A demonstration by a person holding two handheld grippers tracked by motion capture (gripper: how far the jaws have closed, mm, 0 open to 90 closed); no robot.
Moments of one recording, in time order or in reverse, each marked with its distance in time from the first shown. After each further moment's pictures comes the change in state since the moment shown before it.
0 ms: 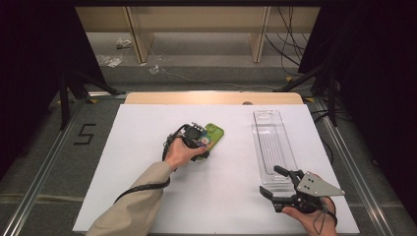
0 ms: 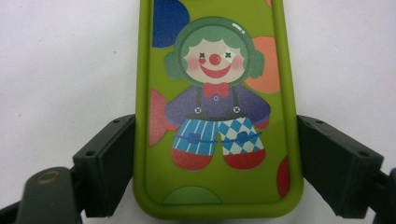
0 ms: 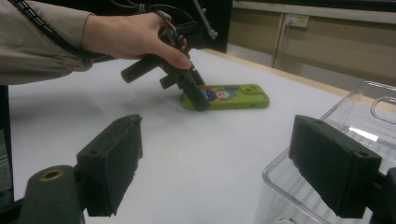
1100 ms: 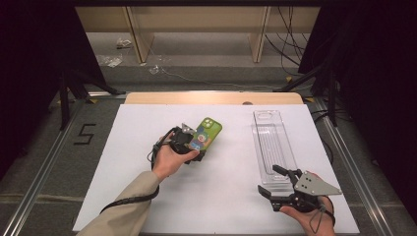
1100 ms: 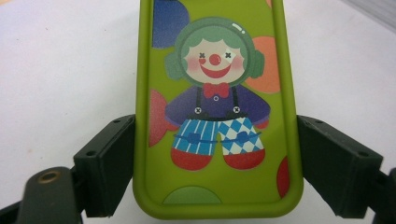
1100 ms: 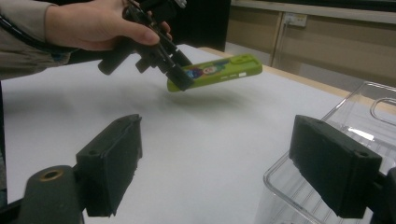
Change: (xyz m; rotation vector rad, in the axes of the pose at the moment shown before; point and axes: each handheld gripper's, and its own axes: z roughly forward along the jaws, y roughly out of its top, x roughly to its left) left arm -0.001 -0.027 -0.046 -0.215 -0.027 0.014; right arm 0.002 0.002 0.005 0.010 -0.009 -0.010
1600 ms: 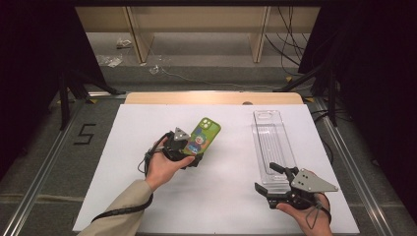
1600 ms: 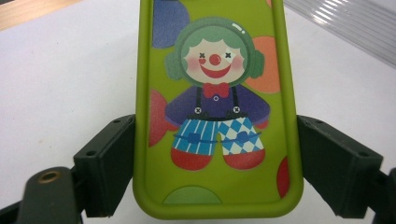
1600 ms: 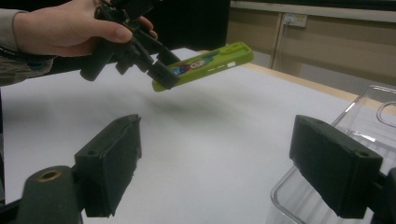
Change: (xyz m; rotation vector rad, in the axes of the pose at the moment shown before) left arm -0.008 -0.016 -0.027 -0.092 -0.020 0.009; right arm 0.002 0.006 0.009 -0.013 0.003 0.023
